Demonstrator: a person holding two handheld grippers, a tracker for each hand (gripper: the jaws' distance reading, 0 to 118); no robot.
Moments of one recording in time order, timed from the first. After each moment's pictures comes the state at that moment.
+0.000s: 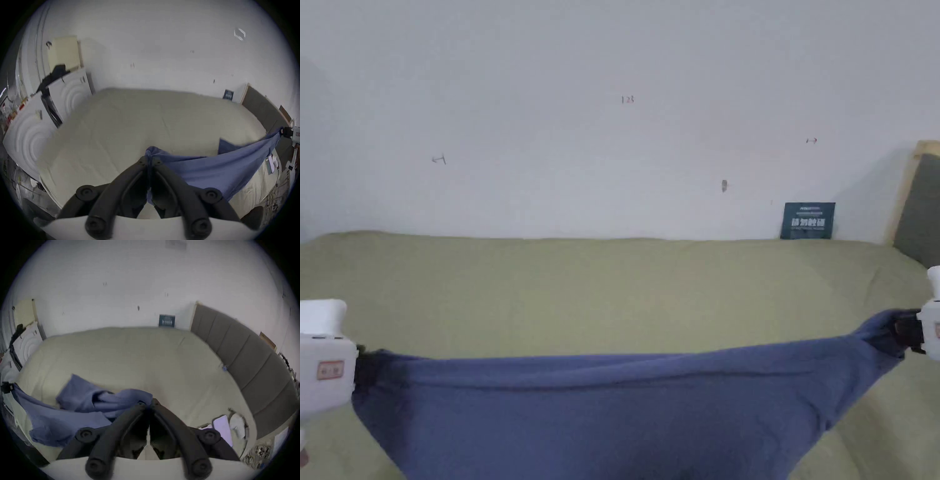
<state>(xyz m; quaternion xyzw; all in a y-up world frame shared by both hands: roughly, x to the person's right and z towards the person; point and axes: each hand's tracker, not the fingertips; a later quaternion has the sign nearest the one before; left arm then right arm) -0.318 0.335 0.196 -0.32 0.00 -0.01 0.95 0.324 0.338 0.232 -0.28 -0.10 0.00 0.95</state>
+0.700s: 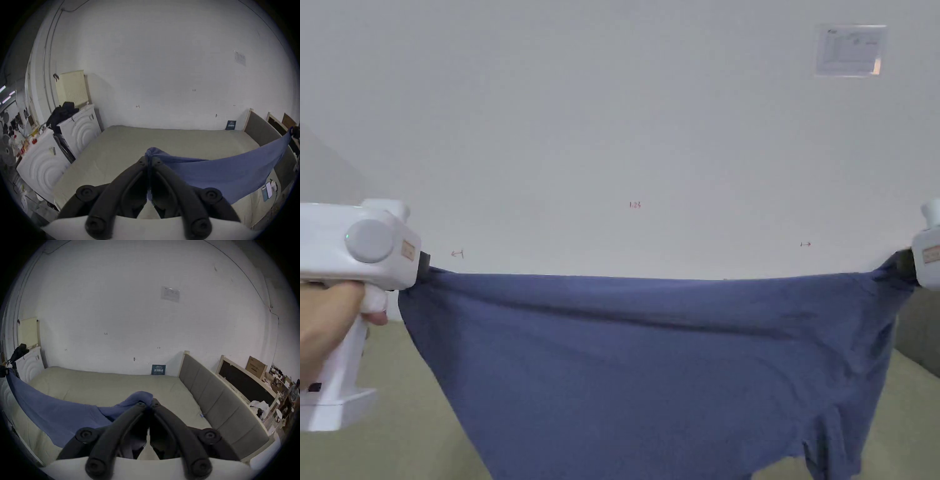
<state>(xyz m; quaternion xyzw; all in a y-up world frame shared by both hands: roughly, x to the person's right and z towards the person) -0.277 0.496 0.130 -0.22 0.04 -0.03 0.97 0.319 0.509 0.191 -0.18 -0.16 0.04 0.97</state>
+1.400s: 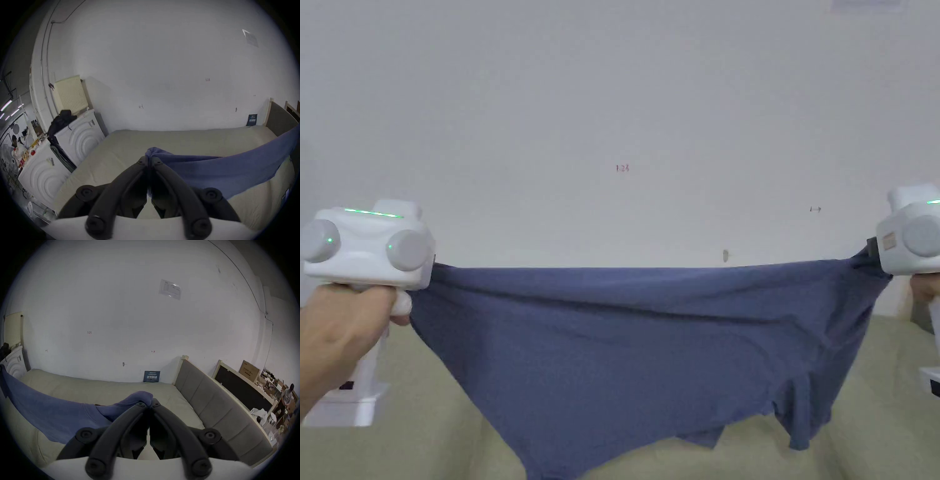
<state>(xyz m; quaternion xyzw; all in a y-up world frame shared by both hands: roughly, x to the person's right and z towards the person) -0.225 0.402 -0.045 -0.24 0.10 -0.08 0.96 0.328 0.421 0.022 -0.21 -0.21 0.05 0.95</state>
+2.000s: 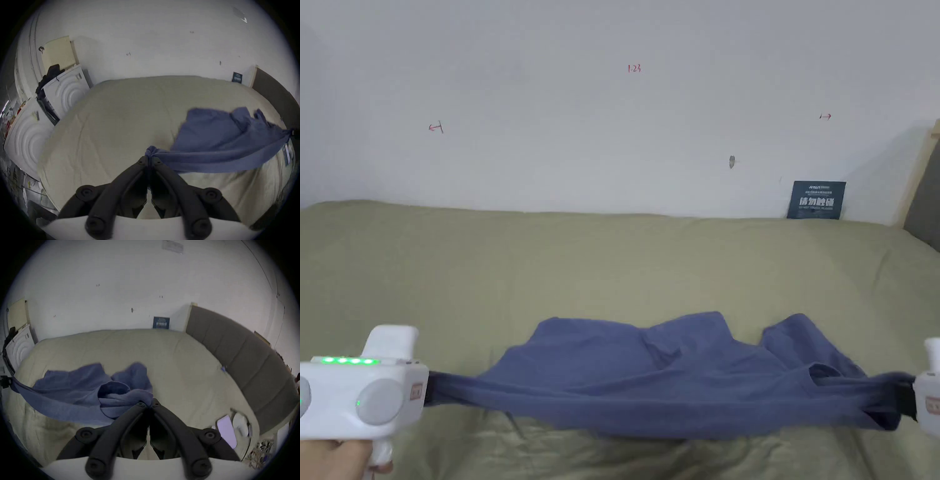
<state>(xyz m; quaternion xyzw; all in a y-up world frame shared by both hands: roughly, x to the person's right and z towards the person) -0.270 0.205 0.164 -0.38 0.03 -0.06 0.92 0.323 0.210 0.249 -0.35 -0.14 -0.01 0.92</state>
